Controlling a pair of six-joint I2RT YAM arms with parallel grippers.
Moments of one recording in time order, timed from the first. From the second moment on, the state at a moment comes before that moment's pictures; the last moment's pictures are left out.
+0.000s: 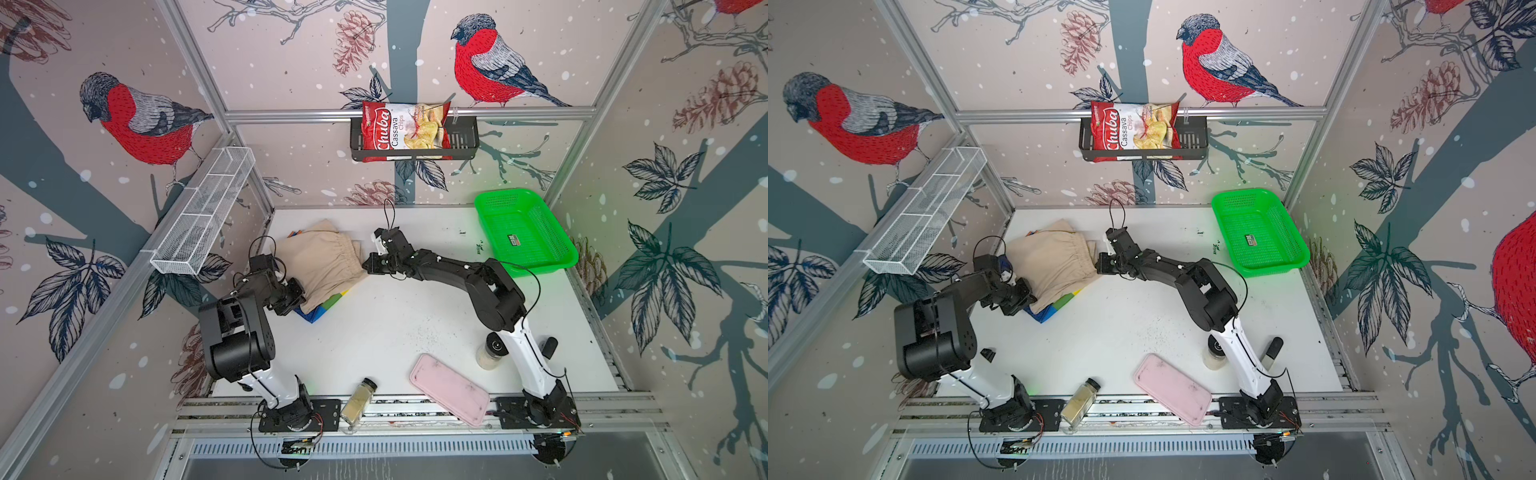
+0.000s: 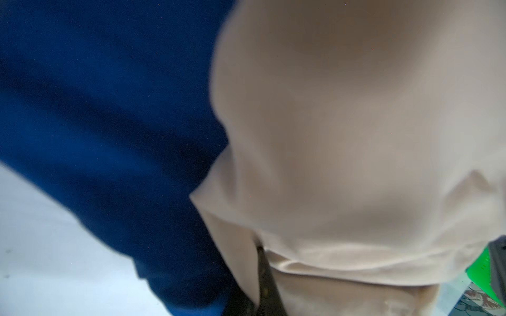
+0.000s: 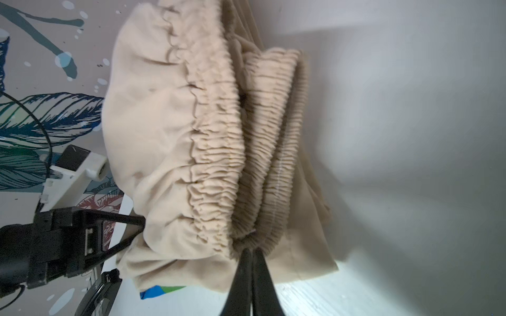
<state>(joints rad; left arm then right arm) 0.35 1.66 0.91 -0.58 0.39 -0.33 0.81 2.34 1.72 -0.06 -0.34 0.63</state>
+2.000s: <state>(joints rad) 0.17 1.37 1.18 -0.44 0.30 -0.63 0.61 1.33 0.99 -0.08 0.04 0.57</state>
